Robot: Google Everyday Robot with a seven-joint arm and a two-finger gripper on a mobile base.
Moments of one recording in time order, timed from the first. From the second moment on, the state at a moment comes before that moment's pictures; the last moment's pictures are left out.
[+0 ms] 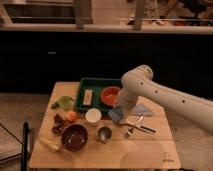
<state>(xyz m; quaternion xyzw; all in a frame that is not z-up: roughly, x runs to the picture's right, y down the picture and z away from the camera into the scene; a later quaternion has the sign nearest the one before) 0.084 0.116 0.737 -0.26 -0.19 -0.30 0.90</state>
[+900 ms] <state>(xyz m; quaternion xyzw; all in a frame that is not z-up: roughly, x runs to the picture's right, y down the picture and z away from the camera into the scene) -0.070 0.146 0.696 -0.23 -0.29 -0.53 0.76</state>
